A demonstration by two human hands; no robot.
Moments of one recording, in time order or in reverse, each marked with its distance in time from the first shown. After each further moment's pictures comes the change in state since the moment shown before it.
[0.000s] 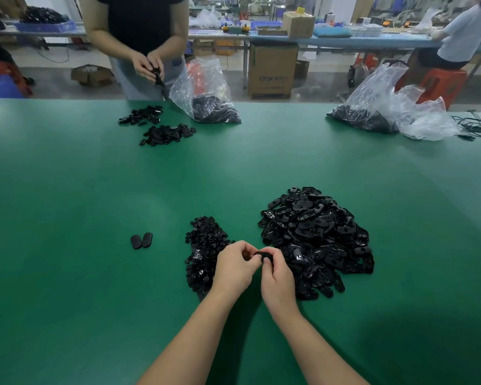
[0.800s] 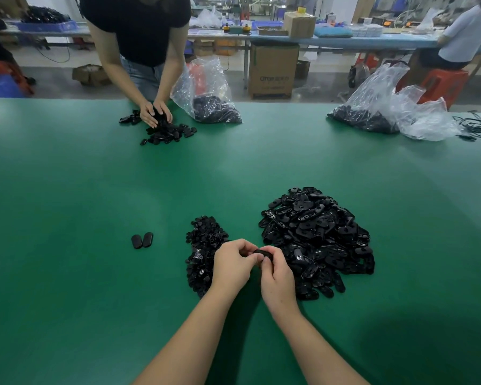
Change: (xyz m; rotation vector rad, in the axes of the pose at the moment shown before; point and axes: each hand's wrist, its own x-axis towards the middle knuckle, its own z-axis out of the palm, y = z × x) left_hand 0.004 -0.002 -0.003 -0.052 0.039 0.015; right_hand 0.000 0.001 0.001 0.003 0.010 -0.018
